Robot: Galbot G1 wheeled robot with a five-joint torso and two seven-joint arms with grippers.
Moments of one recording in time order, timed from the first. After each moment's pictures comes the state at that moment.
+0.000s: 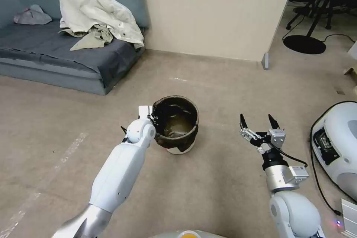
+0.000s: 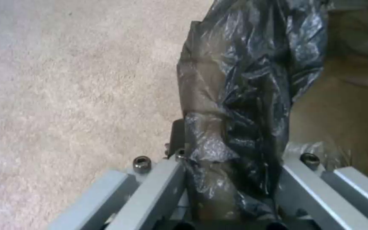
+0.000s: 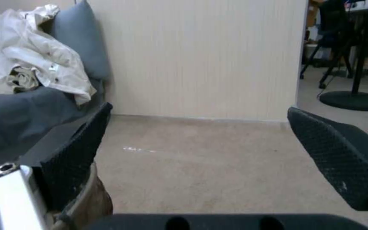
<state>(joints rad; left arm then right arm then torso) 0.78 -1.36 -0.19 -1.43 -0.60 0.74 -0.46 -1.54 1.49 0.63 2.09 0.18 0.08 -0.10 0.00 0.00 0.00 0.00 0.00</state>
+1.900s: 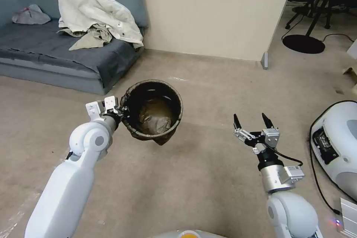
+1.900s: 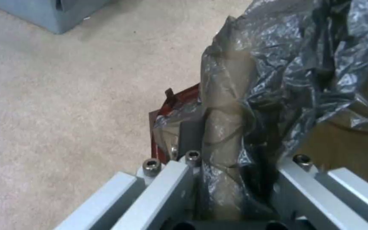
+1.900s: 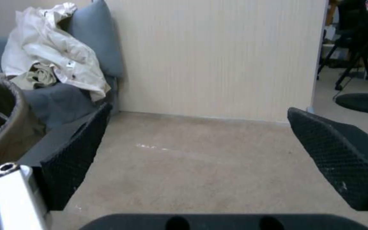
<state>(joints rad) 1.04 -1.14 -0.47 -1.97 -0.95 0.74 -0.51 -1.56 1.49 0.59 2.12 0.16 0.06 -0.10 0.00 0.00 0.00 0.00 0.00</state>
